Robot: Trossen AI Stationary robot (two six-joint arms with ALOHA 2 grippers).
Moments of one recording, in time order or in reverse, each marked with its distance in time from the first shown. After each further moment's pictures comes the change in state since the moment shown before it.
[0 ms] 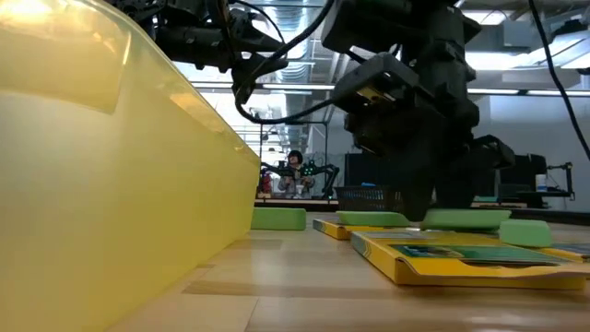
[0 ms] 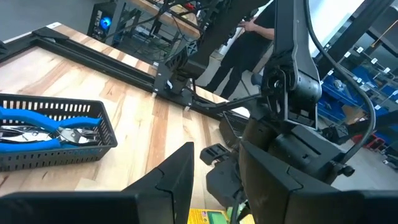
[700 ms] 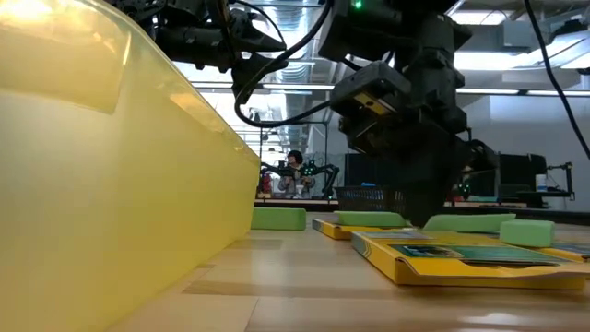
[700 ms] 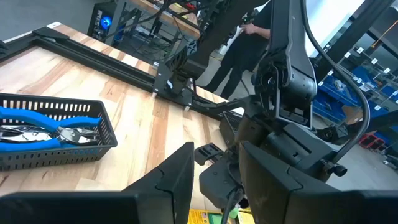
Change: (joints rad) left arm 0.000 0.000 0.000 0.000 -0.001 -0.002; right arm -0.036 0.000 0.000 -0.002 -0.004 -0.077
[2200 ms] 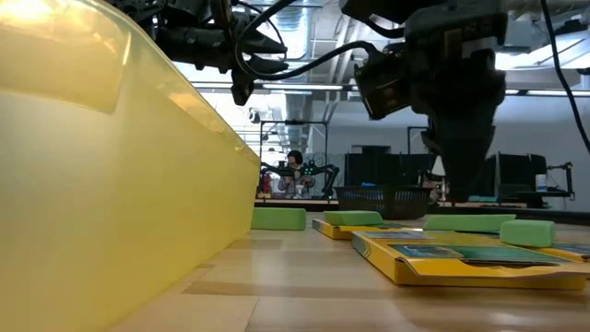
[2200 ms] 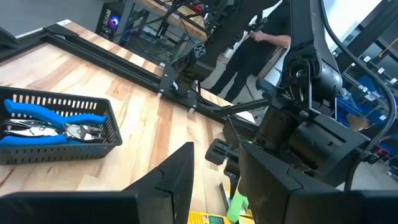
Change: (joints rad) left arm 0.000 0.000 0.000 -0.001 -0.030 -0.036; right arm 0.087 -0.083 0.000 -0.078 0.039 -0.385
